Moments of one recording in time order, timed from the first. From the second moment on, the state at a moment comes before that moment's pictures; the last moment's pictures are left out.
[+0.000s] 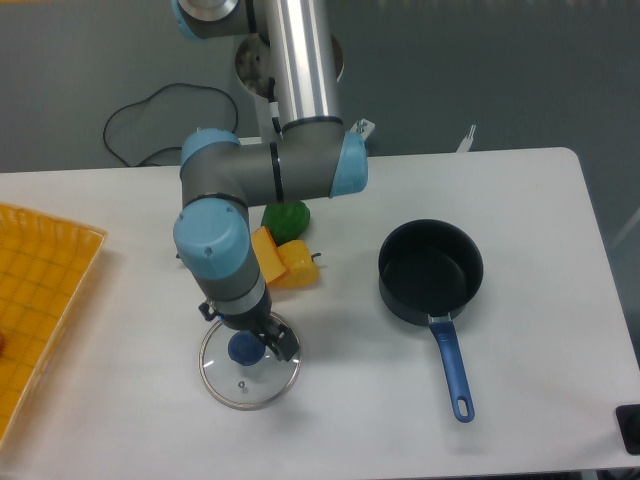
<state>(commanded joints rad) 2.20 -2.00 -1.51 -1.11 1.66 0.87</state>
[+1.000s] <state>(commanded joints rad) 2.20 -1.95 -1.65 -1.22 1.66 0.79</state>
